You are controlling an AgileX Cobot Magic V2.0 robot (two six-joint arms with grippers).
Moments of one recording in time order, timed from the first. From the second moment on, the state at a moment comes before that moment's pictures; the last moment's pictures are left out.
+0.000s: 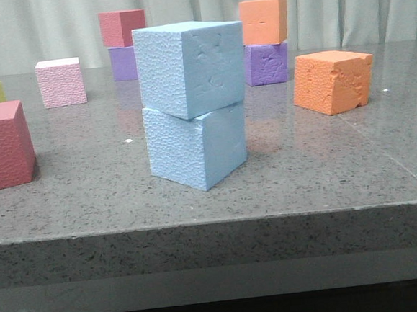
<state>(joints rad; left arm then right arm) -0.75 0.08 -0.59 -0.14 0.56 0.19 0.26 0.34 -0.48 0.24 0.50 -0.21</state>
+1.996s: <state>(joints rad) 0.04 0.00 0.01 -0.04 0.10 0.01 0.26 0.34 -0.48 0.24 0.50 -0.21</state>
